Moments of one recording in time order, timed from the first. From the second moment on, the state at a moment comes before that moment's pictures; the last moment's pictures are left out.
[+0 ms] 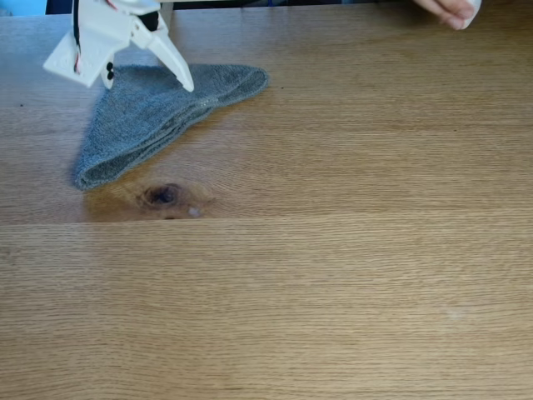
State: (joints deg) arm 43.9 77.3 121.1 34.8 -13.4
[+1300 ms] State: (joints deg) arm 40.6 53.1 109.1 42.0 -18.2
